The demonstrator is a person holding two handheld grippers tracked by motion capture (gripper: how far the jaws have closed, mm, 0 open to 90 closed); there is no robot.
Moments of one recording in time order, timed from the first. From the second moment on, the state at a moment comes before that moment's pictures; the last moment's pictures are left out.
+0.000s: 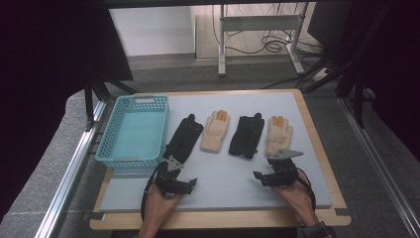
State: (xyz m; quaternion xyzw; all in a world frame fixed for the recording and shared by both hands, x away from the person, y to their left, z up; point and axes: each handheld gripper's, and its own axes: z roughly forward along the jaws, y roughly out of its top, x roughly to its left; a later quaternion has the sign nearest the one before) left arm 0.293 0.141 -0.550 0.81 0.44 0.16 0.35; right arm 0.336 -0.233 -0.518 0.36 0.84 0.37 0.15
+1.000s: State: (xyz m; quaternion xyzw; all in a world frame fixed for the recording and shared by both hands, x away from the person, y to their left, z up) left arm 0.293 0.142 -0.550 0.81 0.44 0.16 0.35; right arm 0.413 -0.228 -0.489 0.37 0.84 0.36 0.16
